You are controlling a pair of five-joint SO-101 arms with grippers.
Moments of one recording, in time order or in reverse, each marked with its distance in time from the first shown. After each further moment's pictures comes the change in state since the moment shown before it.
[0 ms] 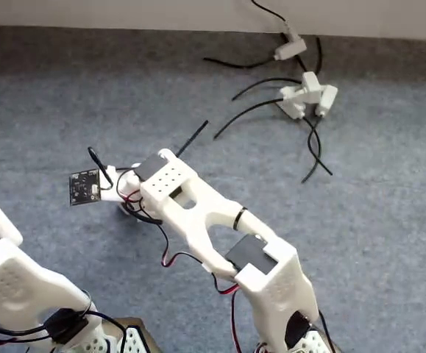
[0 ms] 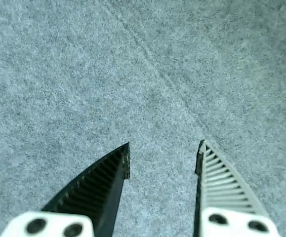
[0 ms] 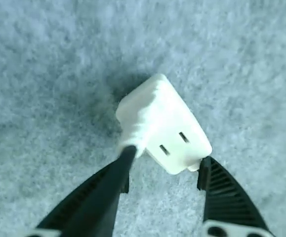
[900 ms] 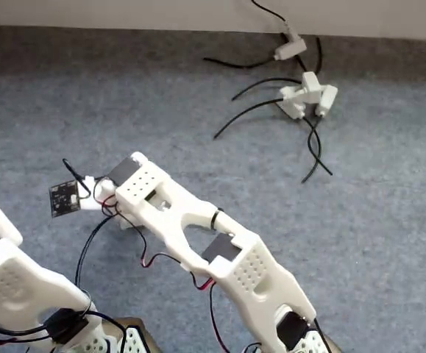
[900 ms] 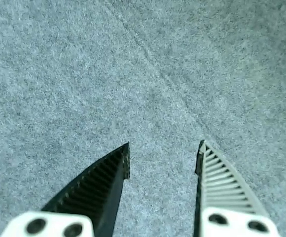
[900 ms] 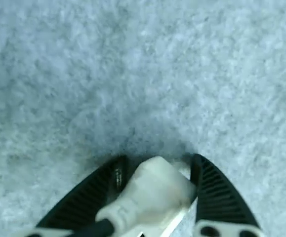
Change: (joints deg) left arm -0.1 0.0 0.0 0.0 0.0; right arm -3.6 14.8 -19.3 10.1 0.2
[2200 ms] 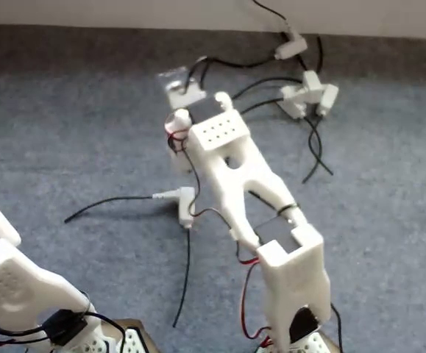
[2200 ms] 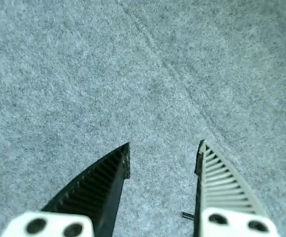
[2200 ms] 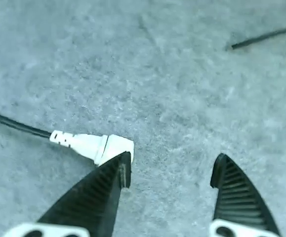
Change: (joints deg) left arm 0.0 0.0 2.6 0.0 0.0; right arm 20.0 -14.4 -0.7 15.3 -58.7
